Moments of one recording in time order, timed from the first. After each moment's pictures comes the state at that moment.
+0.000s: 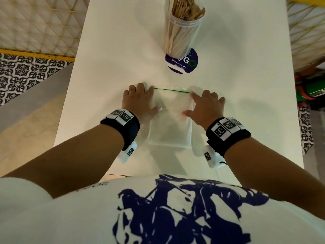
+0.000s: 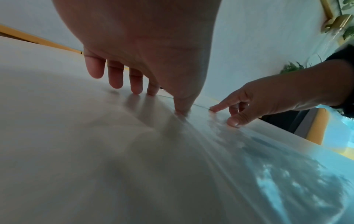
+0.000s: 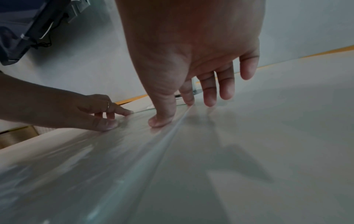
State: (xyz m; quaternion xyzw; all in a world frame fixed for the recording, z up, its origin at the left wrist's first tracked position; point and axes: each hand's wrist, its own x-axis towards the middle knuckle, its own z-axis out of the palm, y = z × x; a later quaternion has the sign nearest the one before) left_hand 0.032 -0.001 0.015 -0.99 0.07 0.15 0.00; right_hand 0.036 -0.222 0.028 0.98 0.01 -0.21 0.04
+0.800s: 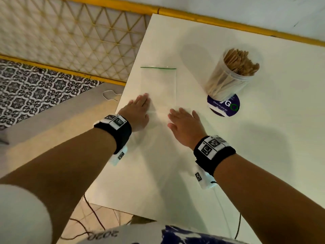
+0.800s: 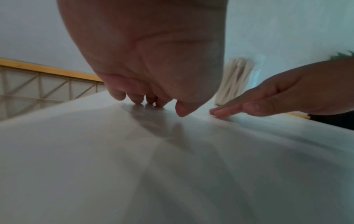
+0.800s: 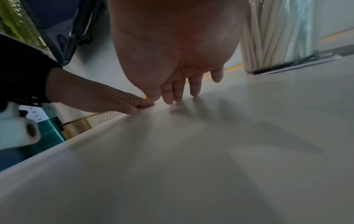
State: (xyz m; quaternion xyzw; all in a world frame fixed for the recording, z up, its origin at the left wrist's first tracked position) left_hand 0.107 0.161 0.014 -0.97 0.08 0.24 -0.03; right_hand 0.099 -0.053 0.013 0.95 0.24 -0.17 -0.08
